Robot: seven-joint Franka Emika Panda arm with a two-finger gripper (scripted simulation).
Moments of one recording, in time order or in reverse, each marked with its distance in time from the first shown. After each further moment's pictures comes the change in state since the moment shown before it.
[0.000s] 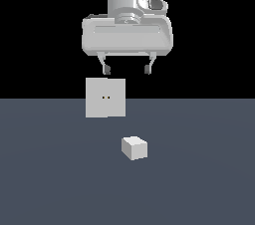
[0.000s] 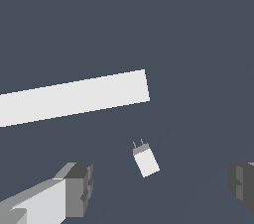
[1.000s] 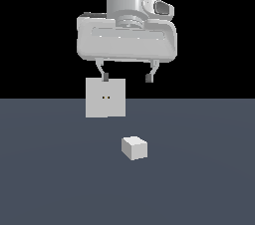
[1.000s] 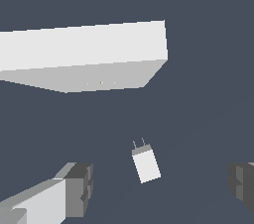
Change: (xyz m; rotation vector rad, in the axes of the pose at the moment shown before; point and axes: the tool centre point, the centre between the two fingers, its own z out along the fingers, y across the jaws) arm -0.020 0.001 0.022 0.015 0.085 -0.106
